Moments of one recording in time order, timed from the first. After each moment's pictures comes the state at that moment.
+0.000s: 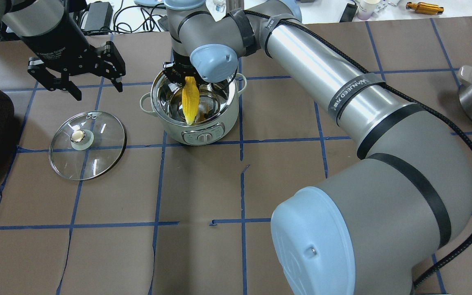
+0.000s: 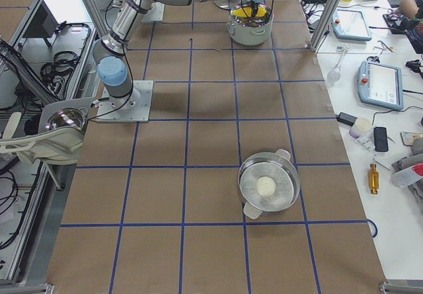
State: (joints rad) left arm -1.54 -1.59 -1.51 -1.60 1.57 -0.16; right arm 2.03 -0.78 0.99 -1.92 -1.46 0.47
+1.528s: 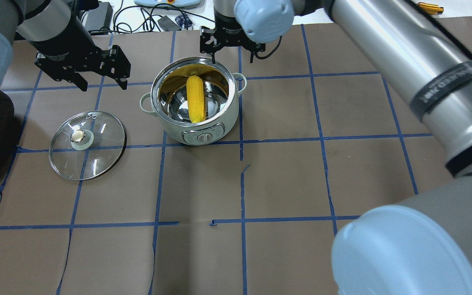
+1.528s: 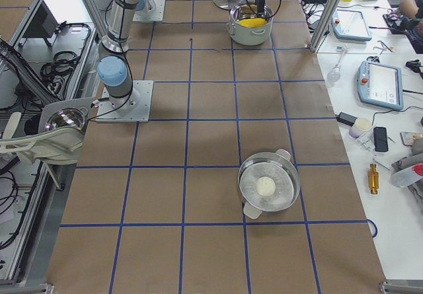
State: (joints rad) left arm -1.54 -1.57 -1.56 -1.47 1.57 0.03; right arm 1.81 -1.16 1.19 -1.70 -1.55 0.28
